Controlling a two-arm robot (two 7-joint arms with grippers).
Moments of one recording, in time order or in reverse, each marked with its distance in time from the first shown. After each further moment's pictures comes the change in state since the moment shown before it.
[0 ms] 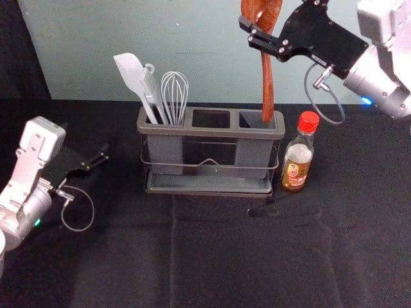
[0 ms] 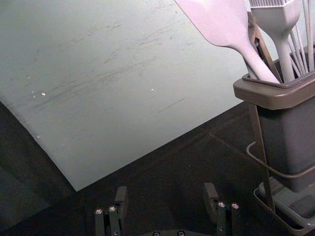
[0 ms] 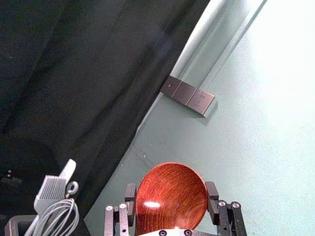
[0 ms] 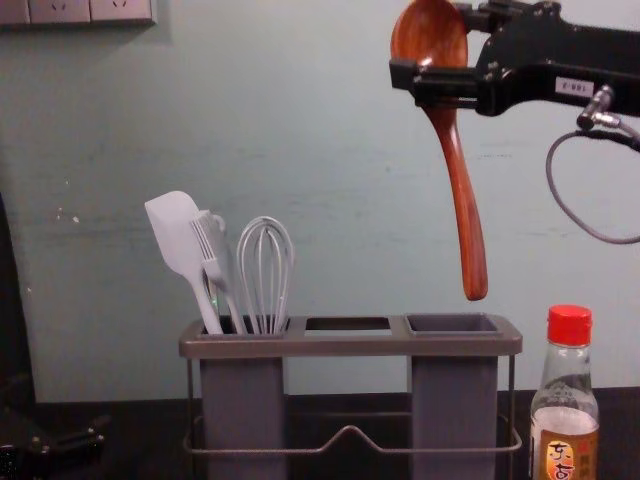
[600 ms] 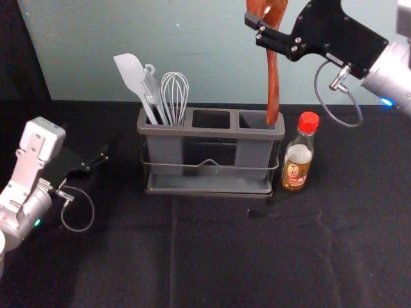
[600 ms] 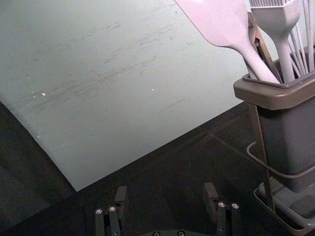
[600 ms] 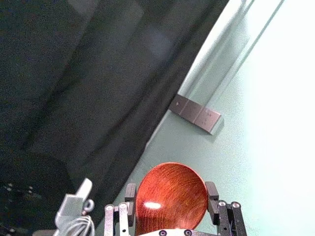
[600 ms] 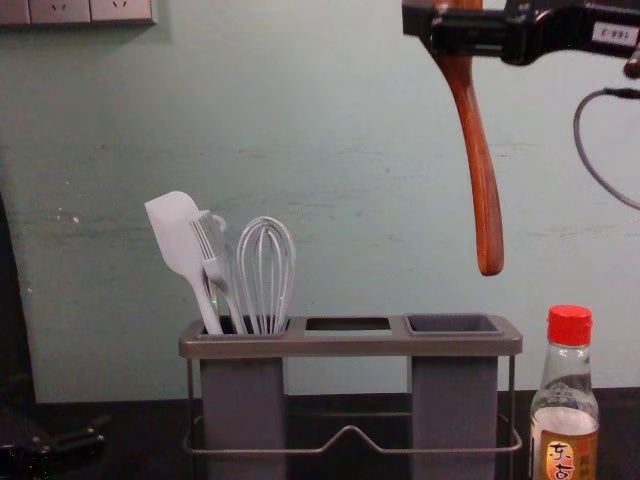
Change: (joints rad) left arm 0.000 0.000 0.000 0.000 0.000 0.000 0.000; right arm -0.047 0.059 0.034 -0.119 0.086 0.013 0.050
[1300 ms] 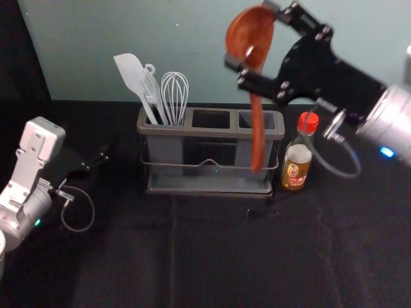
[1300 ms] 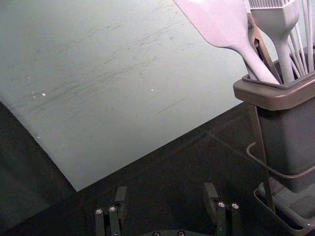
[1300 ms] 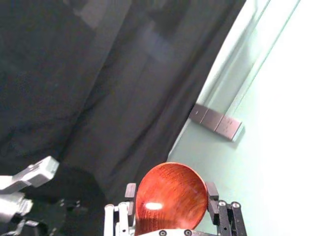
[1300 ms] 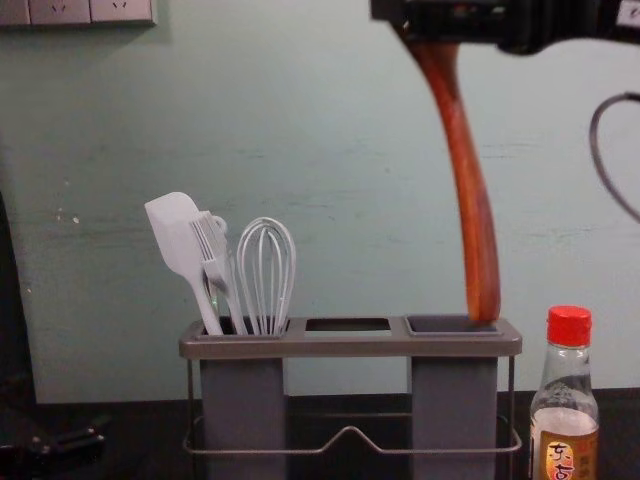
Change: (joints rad) left arm 0.000 0.000 0.000 0.000 0.000 0.000 0.000; right arm -0.225 0.030 0.043 -0.297 0.006 0.117 -0.039
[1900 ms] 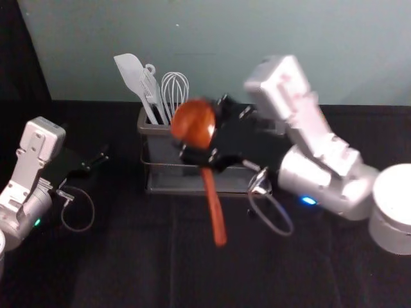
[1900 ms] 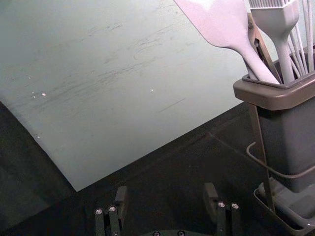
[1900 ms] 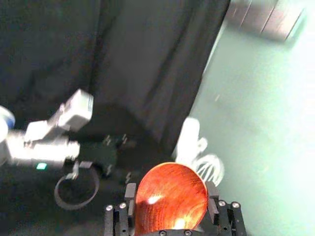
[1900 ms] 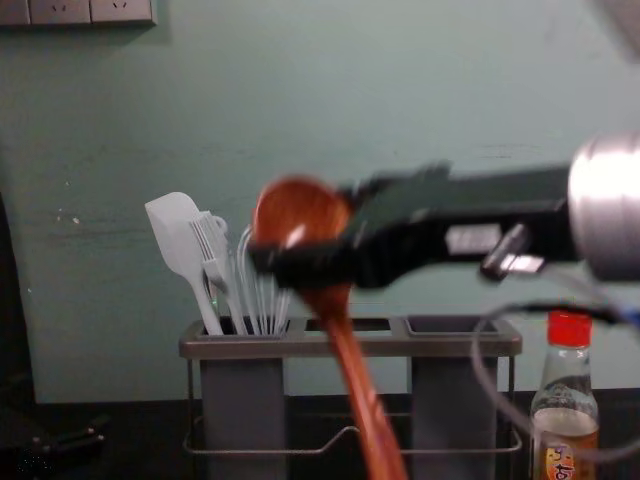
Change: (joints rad) left arm 0.000 0.000 0.000 0.000 0.000 0.000 0.000; right arm -0.006 -0.106 -0.194 -0.013 -0.122 0.451 -0.096
